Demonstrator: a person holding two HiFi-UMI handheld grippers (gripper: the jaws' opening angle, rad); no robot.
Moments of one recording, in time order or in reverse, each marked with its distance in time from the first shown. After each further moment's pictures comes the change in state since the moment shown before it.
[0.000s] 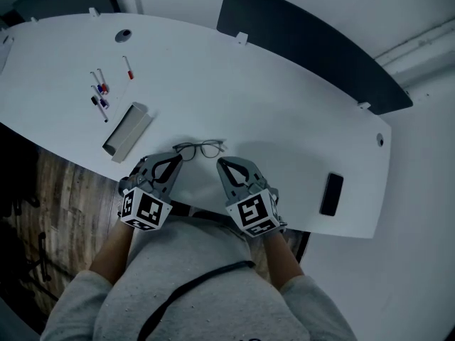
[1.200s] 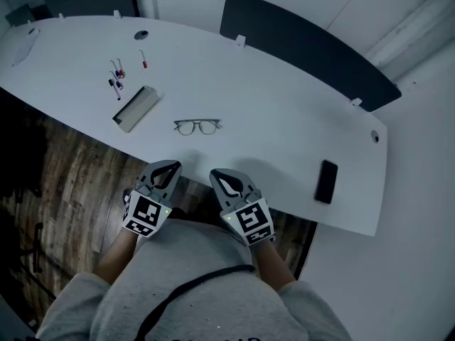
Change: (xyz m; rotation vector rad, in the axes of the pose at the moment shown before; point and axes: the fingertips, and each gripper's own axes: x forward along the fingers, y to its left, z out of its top) left arm -0.082 -0.107 0.027 -0.180 -0.020 0.122; right arm -0.107 0.098 -0.020 0.166 -0.192 0.077
